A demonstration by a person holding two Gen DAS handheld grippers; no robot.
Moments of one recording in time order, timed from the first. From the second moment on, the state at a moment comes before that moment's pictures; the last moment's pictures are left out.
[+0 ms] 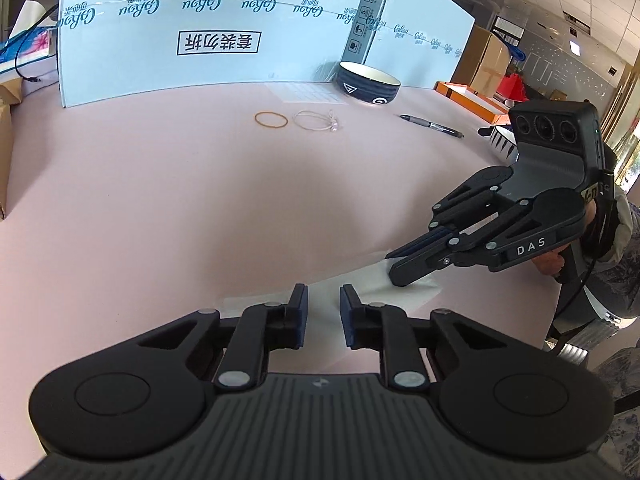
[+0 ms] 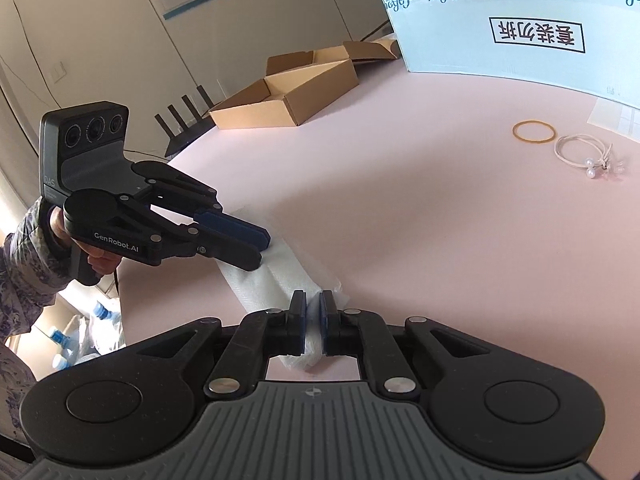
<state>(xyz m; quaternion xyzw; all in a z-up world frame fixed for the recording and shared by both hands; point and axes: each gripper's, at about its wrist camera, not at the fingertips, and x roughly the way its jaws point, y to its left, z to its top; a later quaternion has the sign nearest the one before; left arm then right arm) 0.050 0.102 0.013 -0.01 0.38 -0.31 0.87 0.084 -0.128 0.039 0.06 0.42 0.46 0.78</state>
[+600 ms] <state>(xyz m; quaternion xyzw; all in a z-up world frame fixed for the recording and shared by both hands) 0.055 0.124 0.007 -0.03 0.39 -0.32 0.86 -0.038 -0.105 0.069 -0.37 0.11 0.39 0.84</state>
